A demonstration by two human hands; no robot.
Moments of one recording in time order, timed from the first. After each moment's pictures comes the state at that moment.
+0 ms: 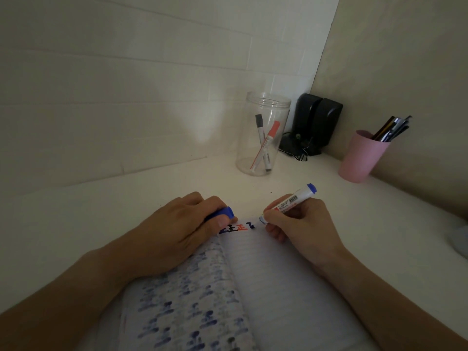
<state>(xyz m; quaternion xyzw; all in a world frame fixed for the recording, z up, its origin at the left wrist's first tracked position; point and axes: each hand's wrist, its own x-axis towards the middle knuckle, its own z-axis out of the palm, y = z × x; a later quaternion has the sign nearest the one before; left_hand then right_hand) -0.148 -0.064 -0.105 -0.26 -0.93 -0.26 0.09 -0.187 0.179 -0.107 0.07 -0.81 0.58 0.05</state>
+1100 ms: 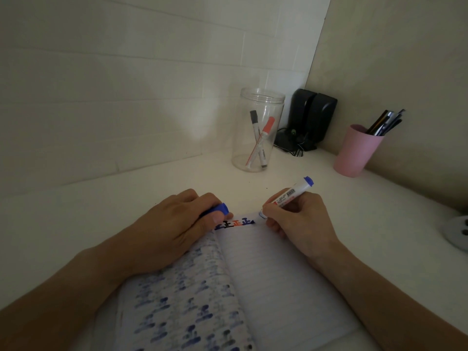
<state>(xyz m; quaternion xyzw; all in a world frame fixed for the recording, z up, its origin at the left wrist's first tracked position) -0.149 -0.064 -0.107 -0.26 -0.93 -0.25 0.10 -0.185 0.178 -0.105 0.03 -0.82 0.57 0.06</state>
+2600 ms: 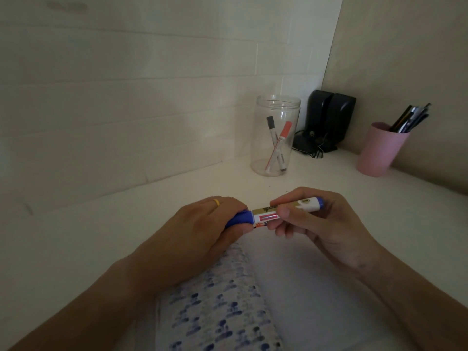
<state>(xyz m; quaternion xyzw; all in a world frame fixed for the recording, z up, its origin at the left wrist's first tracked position) -0.124 -0.053 -0.086 -0.29 -0.91 -0.19 0.23 -0.164 0.177 -0.082 0.26 -0.64 0.72 -0.07</state>
